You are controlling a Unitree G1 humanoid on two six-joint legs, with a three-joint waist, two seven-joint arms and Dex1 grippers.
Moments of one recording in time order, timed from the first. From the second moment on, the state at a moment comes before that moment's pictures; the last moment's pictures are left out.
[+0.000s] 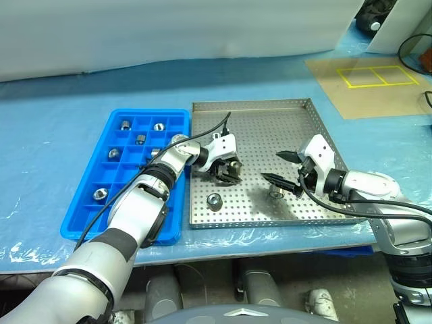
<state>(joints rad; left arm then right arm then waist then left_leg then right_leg) -1.09 0.09 -0.26 1.22 0.15 -0.21 -1.14 -0.21 -0.71 -0.06 -0.39 0.36 0.65 0.80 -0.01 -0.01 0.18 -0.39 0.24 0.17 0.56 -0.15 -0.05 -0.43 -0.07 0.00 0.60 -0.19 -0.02</state>
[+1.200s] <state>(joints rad) -0.61 0.44 0.01 0.16 -0.14 0.20 -1.06 -0.64 -0.56 0.20 0.02 0.30 0.45 1.02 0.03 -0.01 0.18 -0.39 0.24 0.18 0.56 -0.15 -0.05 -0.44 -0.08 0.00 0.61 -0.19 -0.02</state>
